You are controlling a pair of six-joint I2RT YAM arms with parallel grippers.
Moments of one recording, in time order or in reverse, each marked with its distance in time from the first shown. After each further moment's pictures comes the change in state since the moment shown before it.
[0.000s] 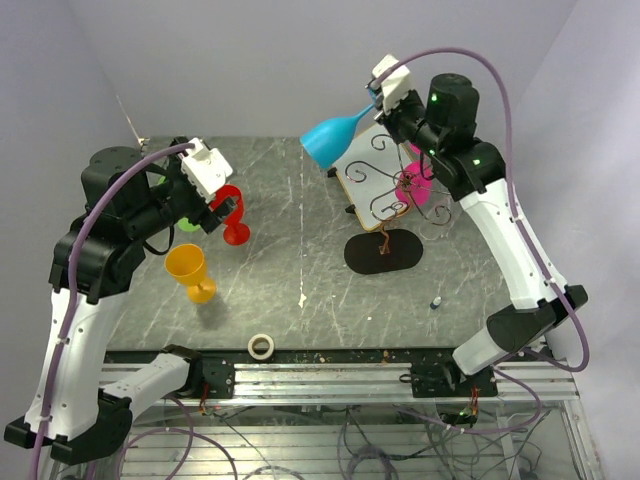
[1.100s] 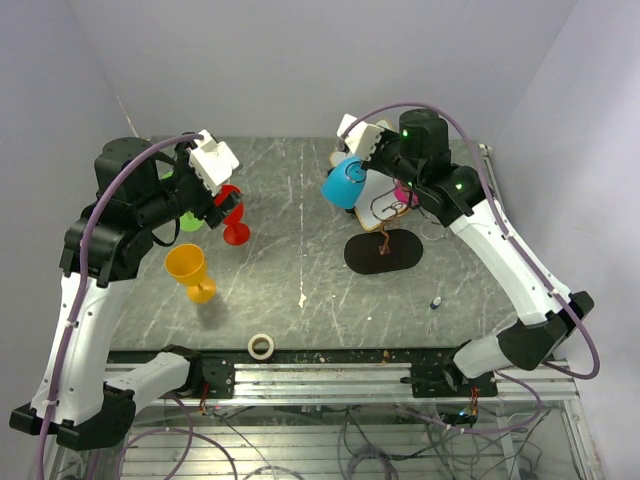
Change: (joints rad) left arm 0.014 0.050 0.000 0.001 0.032 0.000; right arm 0.153 -0.097 -0.224 -0.049 0.235 -0.397
